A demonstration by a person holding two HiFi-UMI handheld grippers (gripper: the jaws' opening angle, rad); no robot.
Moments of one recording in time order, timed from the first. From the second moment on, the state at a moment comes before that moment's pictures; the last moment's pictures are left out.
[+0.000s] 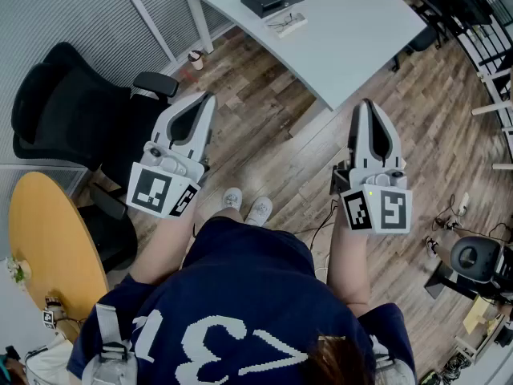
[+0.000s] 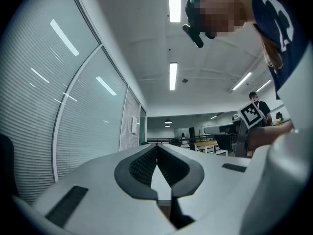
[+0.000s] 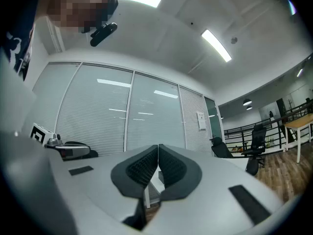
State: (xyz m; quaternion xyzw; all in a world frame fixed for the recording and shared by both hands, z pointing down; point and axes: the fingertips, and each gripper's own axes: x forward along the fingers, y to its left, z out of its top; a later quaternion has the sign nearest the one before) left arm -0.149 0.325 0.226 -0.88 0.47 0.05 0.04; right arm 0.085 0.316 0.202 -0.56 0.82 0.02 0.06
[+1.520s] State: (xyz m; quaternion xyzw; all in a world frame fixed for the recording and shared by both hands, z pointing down) left arm -0.131 0.072 0.226 -0.92 0.38 0.06 0.04; right arm 0.085 0.103 0.179 -0.60 0.80 0.04 0.09
